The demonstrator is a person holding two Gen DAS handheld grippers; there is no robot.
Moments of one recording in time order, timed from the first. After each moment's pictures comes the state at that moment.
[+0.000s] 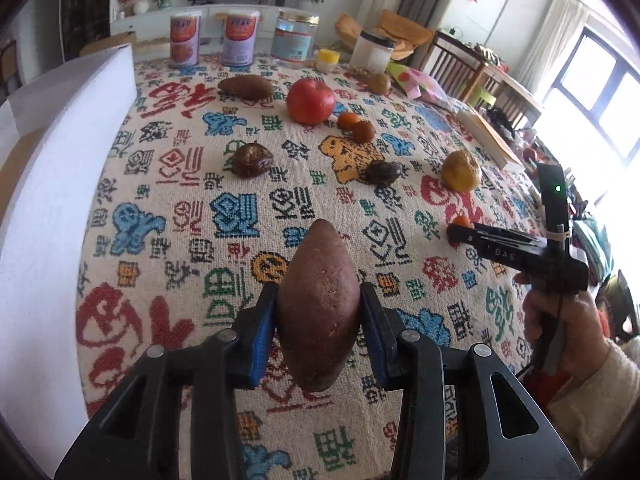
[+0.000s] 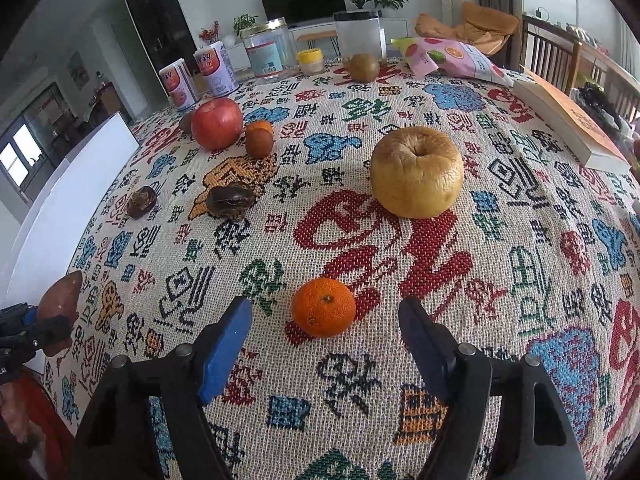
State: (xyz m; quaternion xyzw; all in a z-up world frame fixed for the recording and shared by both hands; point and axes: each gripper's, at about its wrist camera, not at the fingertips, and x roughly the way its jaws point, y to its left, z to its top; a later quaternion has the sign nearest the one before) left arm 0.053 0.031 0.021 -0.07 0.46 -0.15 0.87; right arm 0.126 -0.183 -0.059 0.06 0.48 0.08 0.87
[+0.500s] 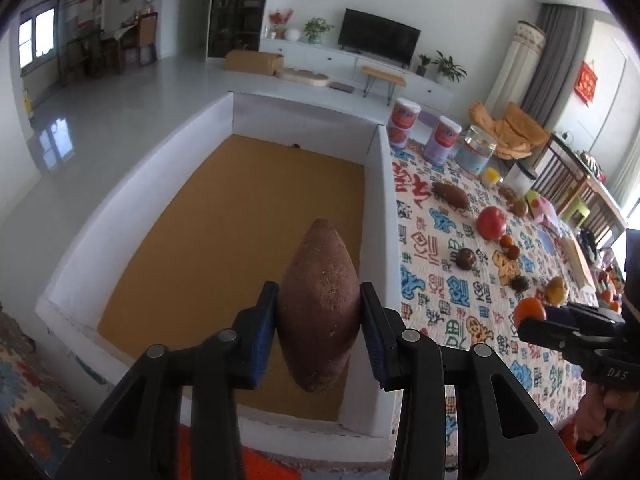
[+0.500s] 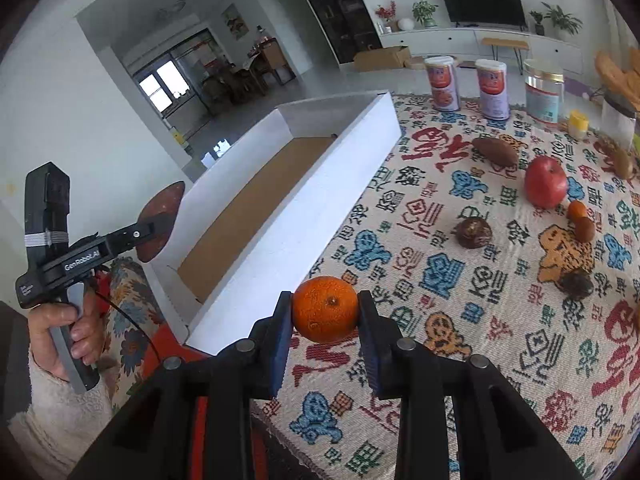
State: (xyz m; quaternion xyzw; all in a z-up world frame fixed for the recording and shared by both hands) left arm -0.002 0.264 0.082 -0.14 0.41 0.09 0.90; right arm 0.075 0.072 0.070 0.03 0.44 0.40 0.80
